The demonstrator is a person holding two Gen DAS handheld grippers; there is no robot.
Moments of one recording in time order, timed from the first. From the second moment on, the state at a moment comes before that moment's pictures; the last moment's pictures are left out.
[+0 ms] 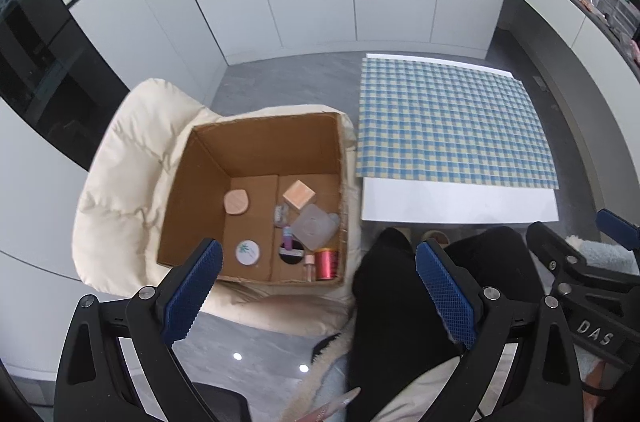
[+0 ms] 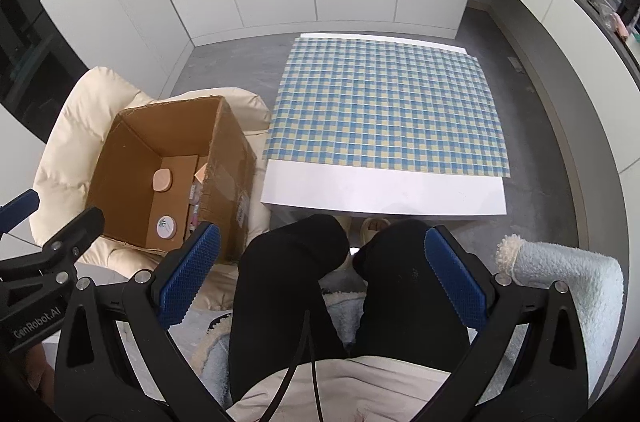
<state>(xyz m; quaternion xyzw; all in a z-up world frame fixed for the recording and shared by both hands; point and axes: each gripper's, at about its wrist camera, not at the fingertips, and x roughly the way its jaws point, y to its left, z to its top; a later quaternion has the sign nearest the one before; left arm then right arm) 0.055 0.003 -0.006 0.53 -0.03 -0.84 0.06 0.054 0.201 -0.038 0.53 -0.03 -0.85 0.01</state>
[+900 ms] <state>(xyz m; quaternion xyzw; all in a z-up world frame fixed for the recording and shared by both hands) 0.054 0.007 -0.014 0.54 -0.03 -0.84 0.06 0.059 0.210 -0.043 0.54 -0.03 -0.84 0.02</state>
